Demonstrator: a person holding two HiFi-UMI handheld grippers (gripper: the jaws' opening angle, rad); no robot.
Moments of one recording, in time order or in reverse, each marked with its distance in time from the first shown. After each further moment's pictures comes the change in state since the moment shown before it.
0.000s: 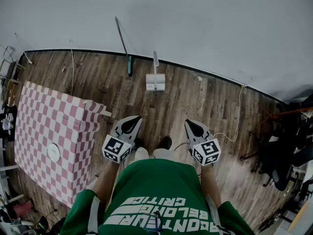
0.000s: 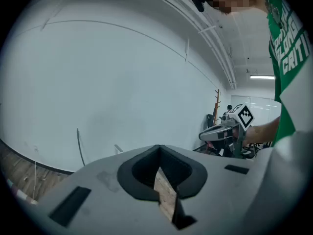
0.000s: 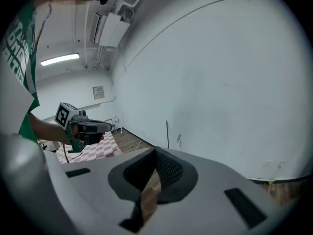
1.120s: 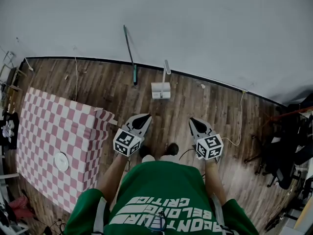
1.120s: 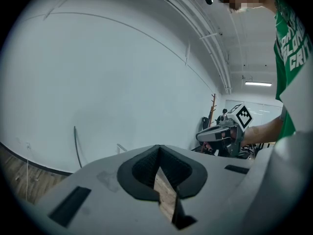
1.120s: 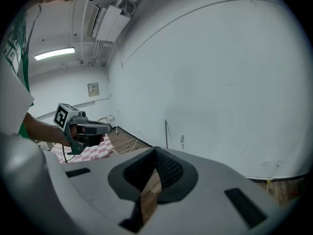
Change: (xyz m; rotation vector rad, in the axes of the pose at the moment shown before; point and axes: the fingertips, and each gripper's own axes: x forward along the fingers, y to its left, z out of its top) left arm -0.009 0.062 -0.012 -0.022 -0.015 -0.085; right arm 0.060 0.035 0.011 0.006 0.012 -0.060
